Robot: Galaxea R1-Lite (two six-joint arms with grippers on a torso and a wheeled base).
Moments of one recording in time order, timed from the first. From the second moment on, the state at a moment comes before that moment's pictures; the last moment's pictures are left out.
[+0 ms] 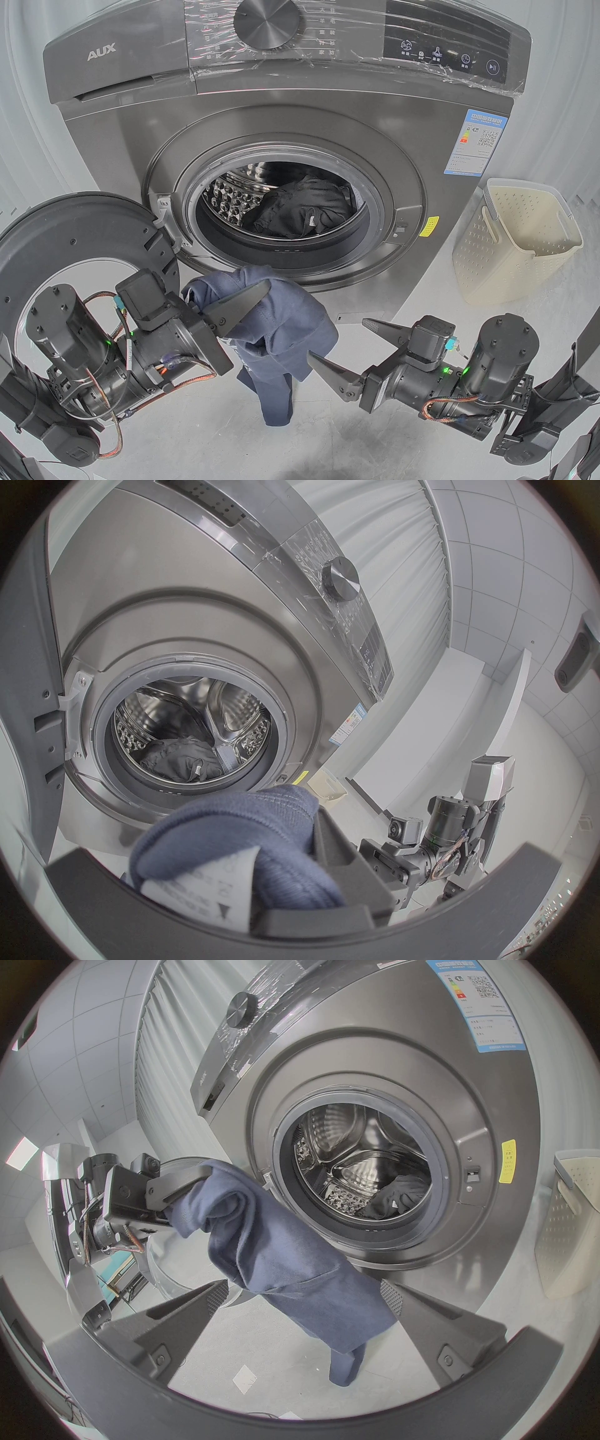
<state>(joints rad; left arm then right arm) -0.65 1.67 -0.31 -1.54 -0.18 -0.38 0.89 1.85 -0.40 -1.40 -0.13 0.20</state>
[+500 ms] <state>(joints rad) -0.65 1.70 -0.35 -1.55 -0.15 -0.38 0.91 1.94 -0.55 -1.40 -0.11 0.14</state>
